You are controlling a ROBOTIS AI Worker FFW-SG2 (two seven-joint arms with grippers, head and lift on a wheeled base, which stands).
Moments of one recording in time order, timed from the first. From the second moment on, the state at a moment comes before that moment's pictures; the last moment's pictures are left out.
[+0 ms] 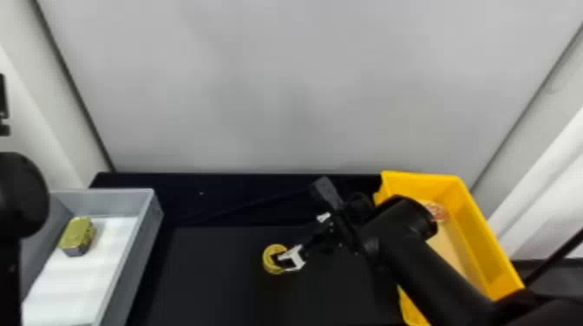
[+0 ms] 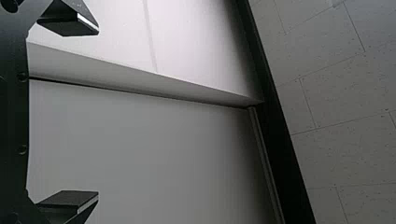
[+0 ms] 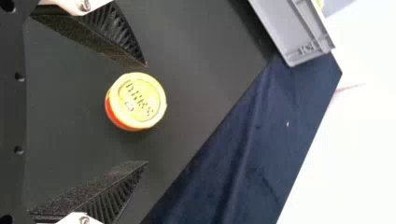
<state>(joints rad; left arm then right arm) -0.28 0.07 0.13 -2.11 -0.09 -0.12 0.19 -0.62 -0.05 0.38 -0.66 0.21 0.44 0.77</state>
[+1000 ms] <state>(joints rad) -0.28 0.06 0.11 -2.11 -0.12 -0.17 0.19 -0.59 -0.07 0.56 -0.66 0.23 0.32 0.77</state>
